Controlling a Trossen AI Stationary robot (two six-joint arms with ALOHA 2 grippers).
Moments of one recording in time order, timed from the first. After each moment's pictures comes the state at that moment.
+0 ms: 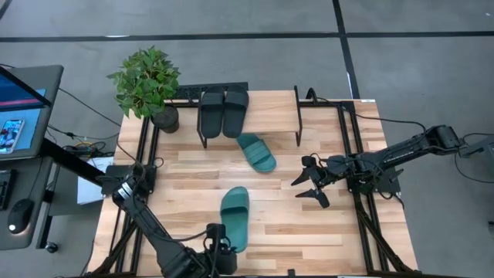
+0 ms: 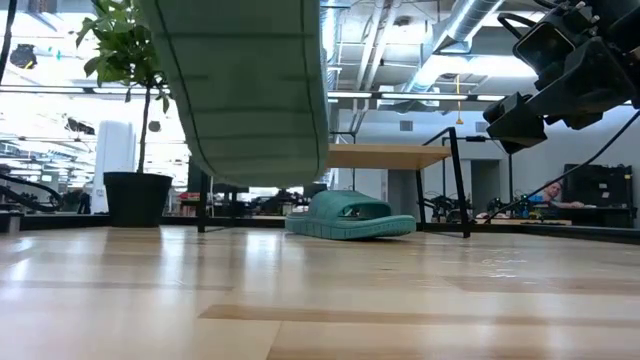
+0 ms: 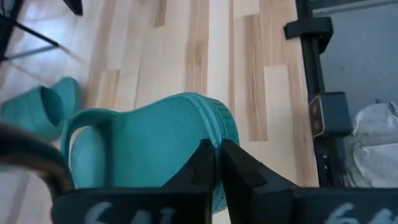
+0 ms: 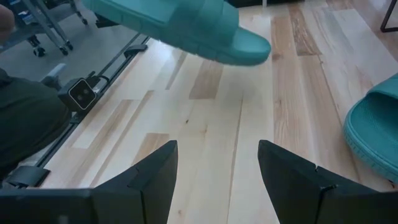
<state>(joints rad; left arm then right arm) -0.82 2.15 2.10 -1.20 -0.68 -0.67 0.19 0.90 0.21 0.29 -0.15 0.13</state>
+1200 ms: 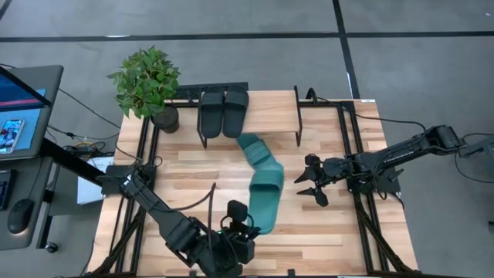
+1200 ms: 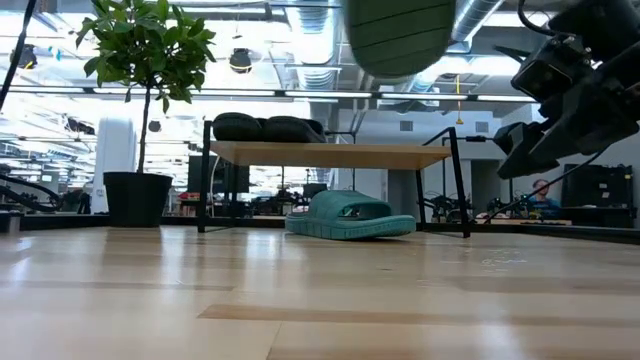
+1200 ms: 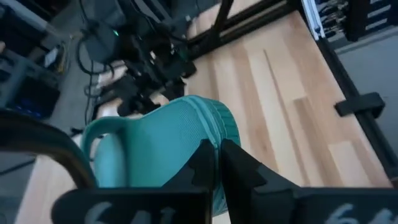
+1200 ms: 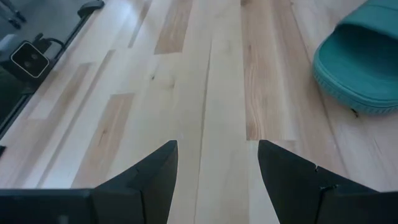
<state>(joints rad) -0.68 2.13 2.36 -1.09 -0.78 -0.09 0.19 0.90 0.21 0.12 -0.07 0.18</state>
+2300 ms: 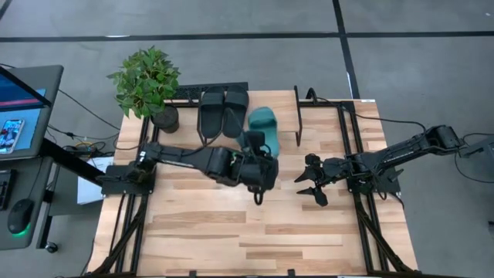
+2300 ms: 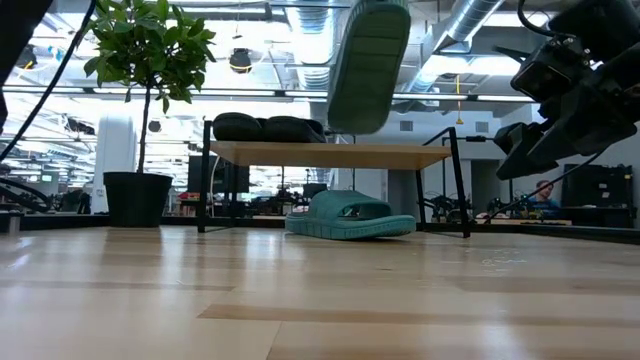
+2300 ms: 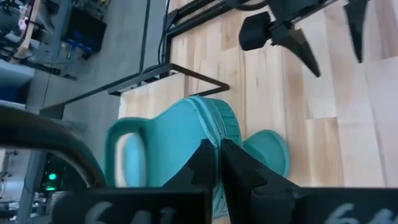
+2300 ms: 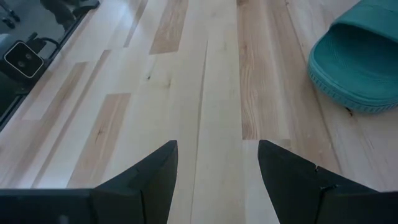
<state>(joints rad) -0.23 2.10 2.36 -1.19 -0.71 0.15 0.19 0.90 0.21 0.11 -0.05 0.18</state>
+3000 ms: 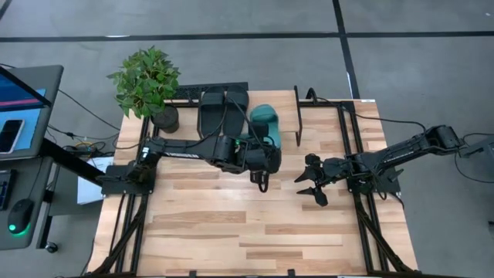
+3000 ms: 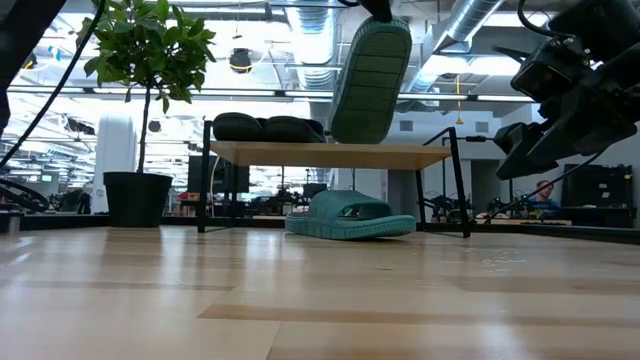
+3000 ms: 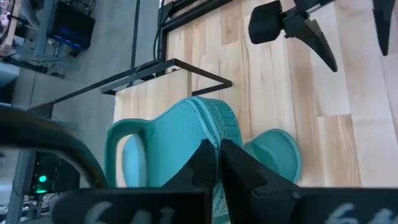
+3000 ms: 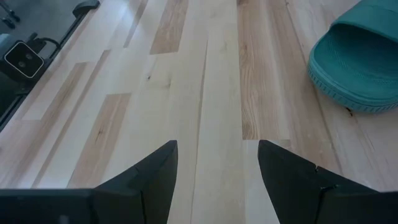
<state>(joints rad) -0.15 2.11 2.35 -1.15 -0.63 0.22 0.19 0.90 0.21 0.11 -0.05 0.18</state>
